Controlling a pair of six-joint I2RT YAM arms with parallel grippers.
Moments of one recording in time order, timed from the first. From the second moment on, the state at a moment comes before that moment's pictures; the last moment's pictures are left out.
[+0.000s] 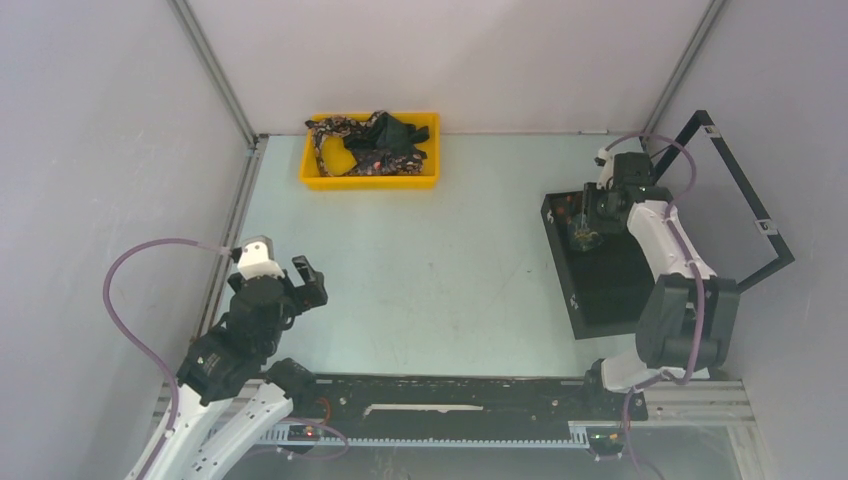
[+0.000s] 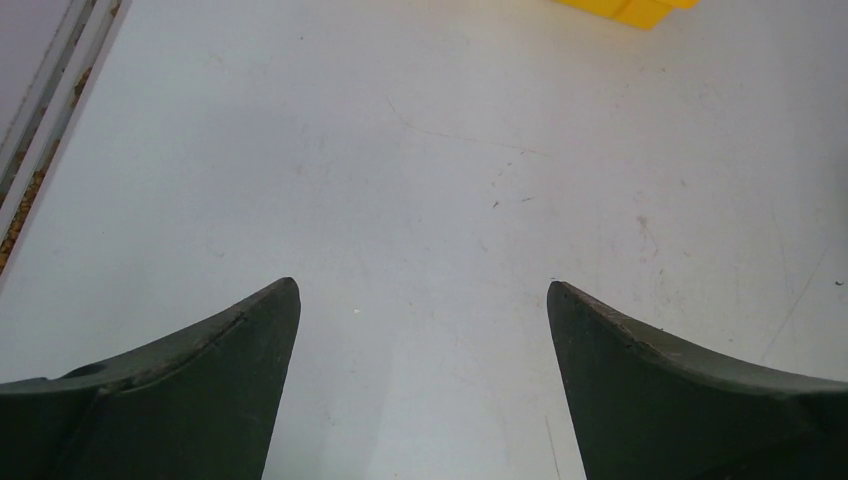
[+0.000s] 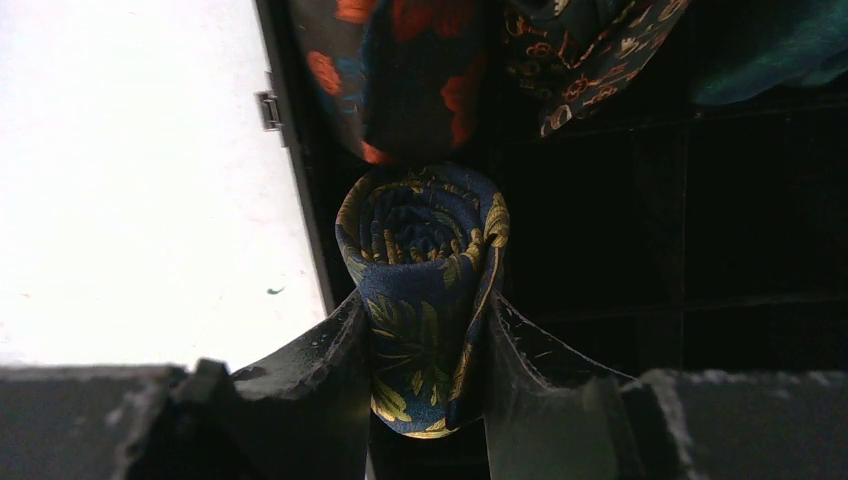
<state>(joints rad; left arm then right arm) -0.55 0.39 0.77 -0.90 -0.55 -0.51 -0.09 1.50 1.18 -0.63 -0.13 0.03</state>
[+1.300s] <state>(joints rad) -0.55 0.28 0.73 -0.83 -0.55 -0.48 0.04 1.59 1.24 -0.71 0.11 0.08</state>
